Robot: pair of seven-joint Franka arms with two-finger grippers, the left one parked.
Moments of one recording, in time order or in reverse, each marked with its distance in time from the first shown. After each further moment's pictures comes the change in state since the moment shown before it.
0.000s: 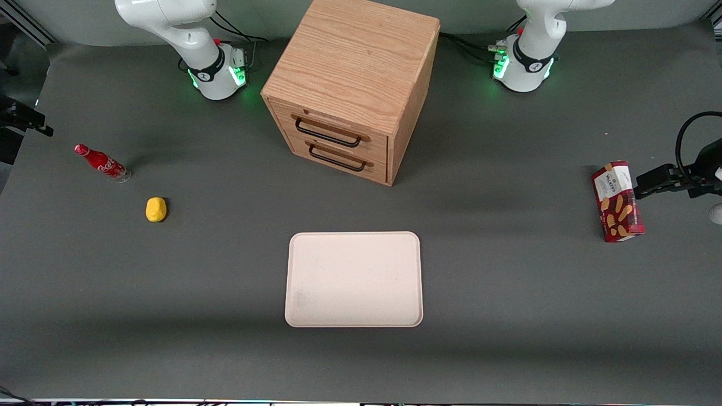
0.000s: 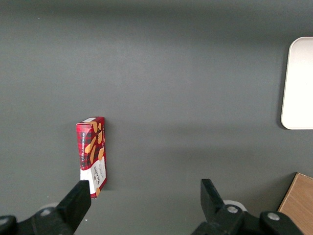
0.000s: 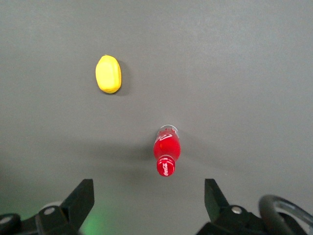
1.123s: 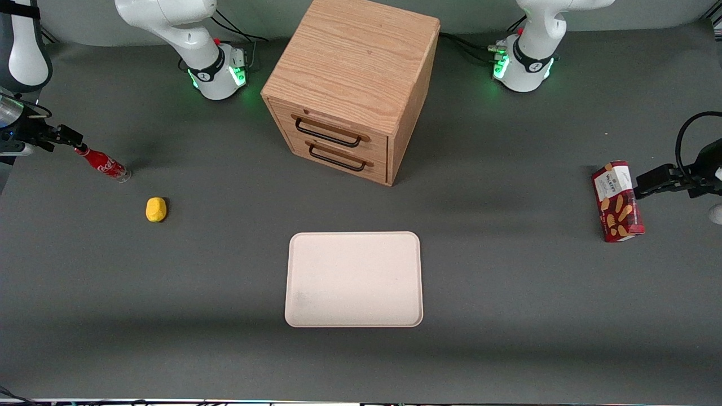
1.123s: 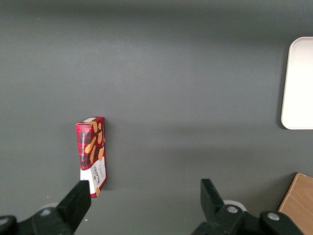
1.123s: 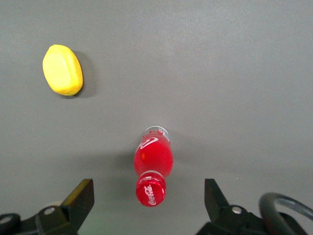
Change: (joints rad) arm -0.004 0.039 -0.085 -0.242 -0.072 0.328 0.123
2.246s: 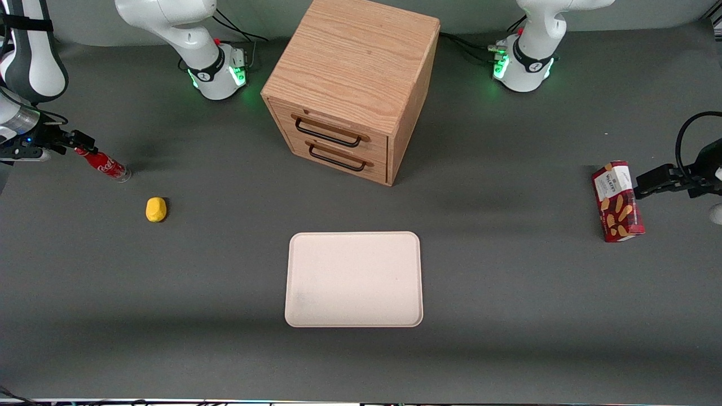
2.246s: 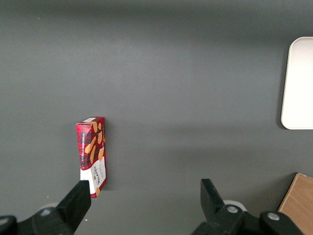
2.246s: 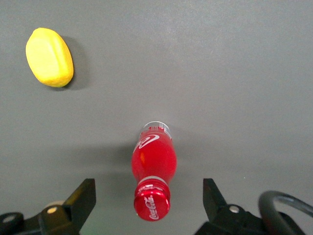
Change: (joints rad) arm 0.000 0.051 -0.007 -0.044 0.000 0.062 0.000
